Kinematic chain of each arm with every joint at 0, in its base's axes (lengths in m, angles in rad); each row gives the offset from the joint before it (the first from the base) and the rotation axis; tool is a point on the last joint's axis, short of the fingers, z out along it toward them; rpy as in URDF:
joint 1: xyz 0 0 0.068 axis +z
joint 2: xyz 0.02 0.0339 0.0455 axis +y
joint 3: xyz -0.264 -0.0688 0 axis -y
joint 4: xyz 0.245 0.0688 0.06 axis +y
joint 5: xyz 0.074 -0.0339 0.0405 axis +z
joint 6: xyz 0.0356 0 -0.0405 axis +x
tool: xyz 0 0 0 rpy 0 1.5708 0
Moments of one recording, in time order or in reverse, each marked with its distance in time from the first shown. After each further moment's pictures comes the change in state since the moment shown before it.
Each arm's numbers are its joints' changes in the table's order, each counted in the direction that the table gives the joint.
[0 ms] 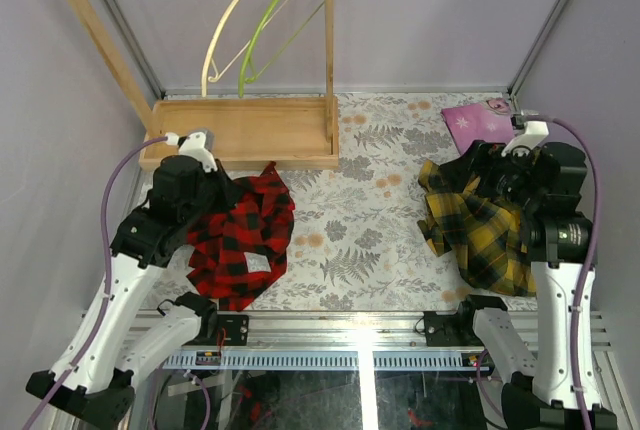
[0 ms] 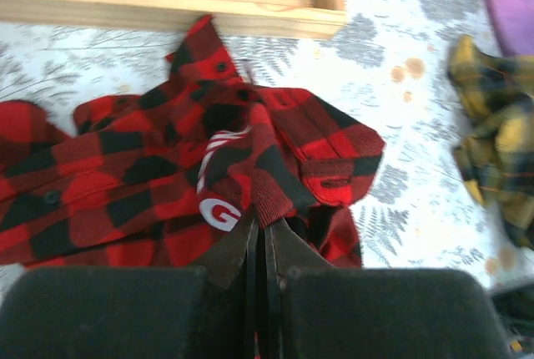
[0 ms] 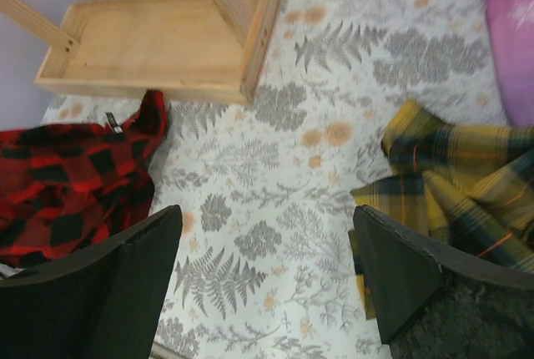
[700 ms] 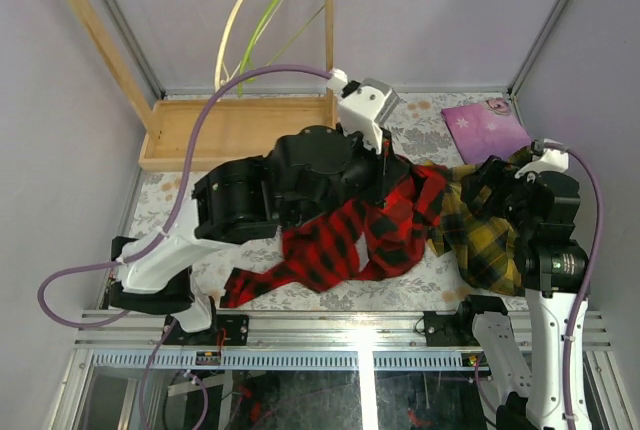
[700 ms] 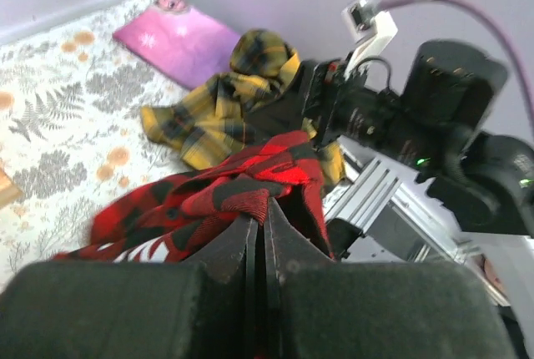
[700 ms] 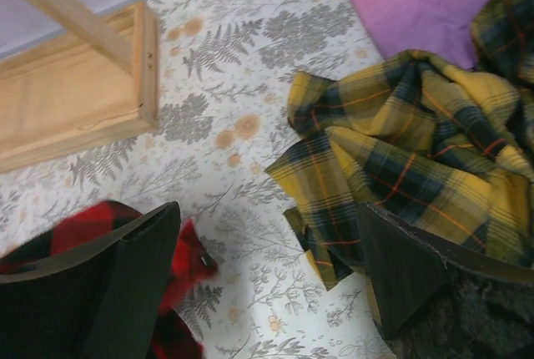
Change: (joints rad) left arm -0.959 0.858 1.305 0.184 0.396 -0.039; right arm 0.000 -0.140 -0.176 0.022 -0.317 0.108
